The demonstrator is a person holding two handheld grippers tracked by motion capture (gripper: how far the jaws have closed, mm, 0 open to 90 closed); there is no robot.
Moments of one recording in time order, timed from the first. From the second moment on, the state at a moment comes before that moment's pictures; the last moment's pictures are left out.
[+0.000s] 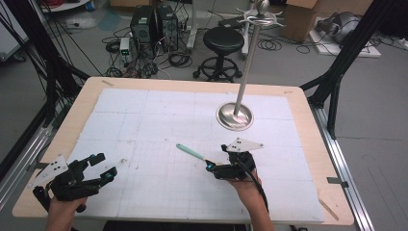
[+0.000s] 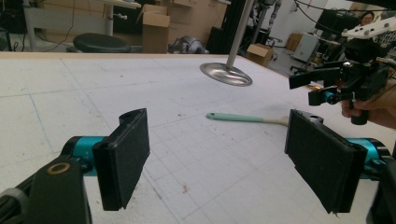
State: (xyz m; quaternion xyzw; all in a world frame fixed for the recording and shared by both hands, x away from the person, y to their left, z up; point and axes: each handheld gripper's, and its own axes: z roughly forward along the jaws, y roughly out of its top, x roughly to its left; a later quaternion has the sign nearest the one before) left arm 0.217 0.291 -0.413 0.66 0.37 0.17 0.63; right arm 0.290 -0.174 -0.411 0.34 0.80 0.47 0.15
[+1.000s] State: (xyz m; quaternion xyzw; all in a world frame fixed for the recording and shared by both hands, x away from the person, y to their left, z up) left arm 0.219 0.295 -0.413 0.65 0.38 0.17 0.63; right arm 0.319 -0.147 -0.434 0.31 0.87 0.37 0.10
